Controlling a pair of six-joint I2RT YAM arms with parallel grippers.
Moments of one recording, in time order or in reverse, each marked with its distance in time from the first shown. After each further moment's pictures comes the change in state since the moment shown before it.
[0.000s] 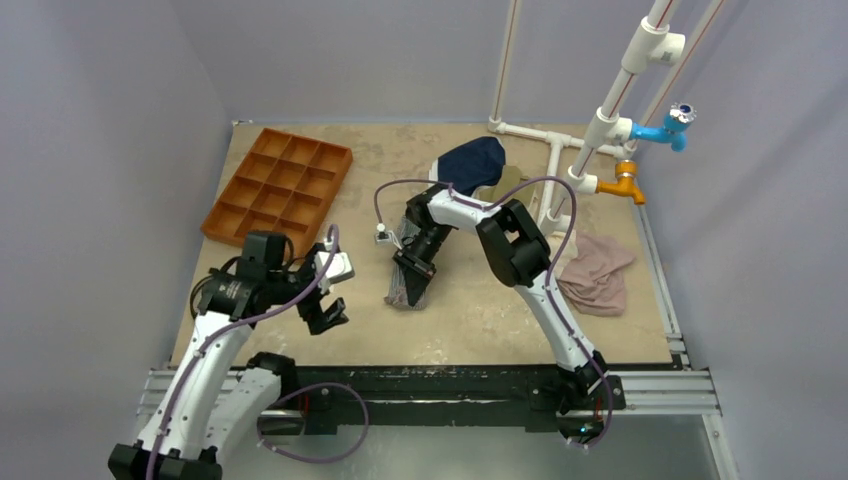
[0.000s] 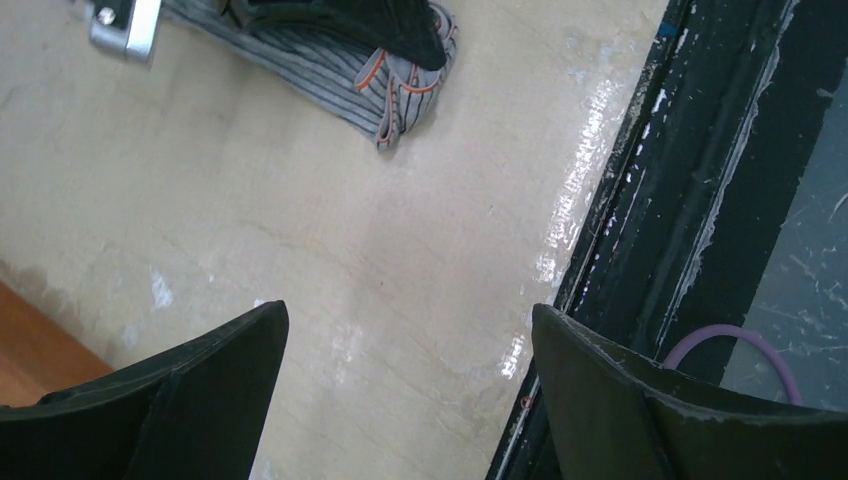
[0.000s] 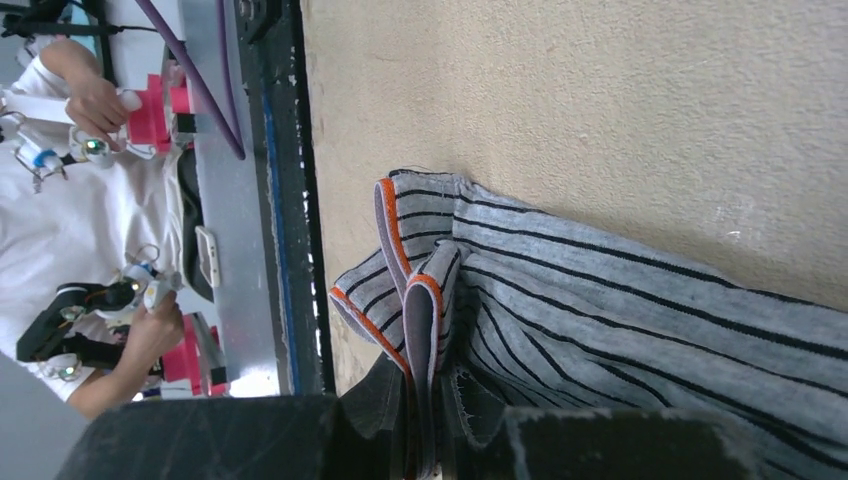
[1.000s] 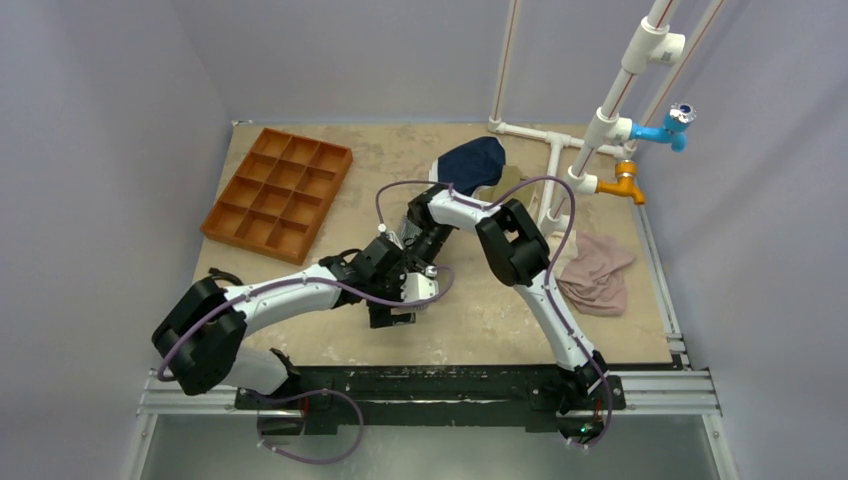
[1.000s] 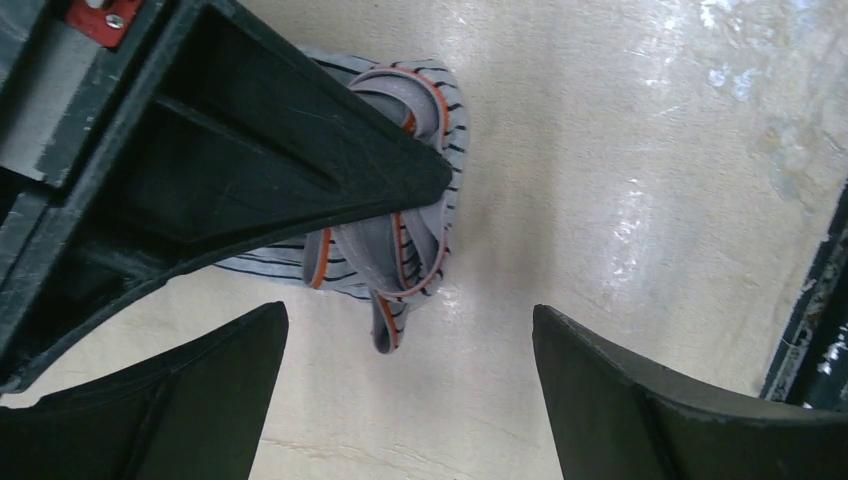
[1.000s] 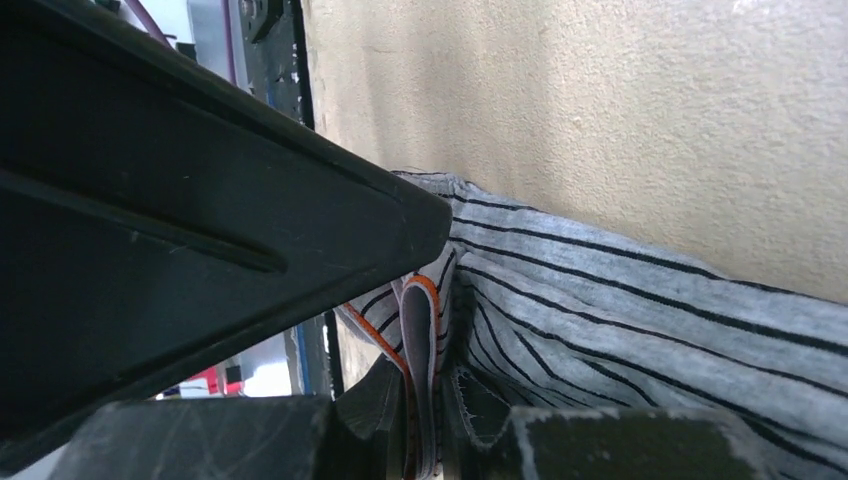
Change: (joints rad) left arm -0.645 0.631 -0.038 0.595 -0.496 -0.074; right arm -0.009 0.027 0.029 -0.044 -0.001 -0.001
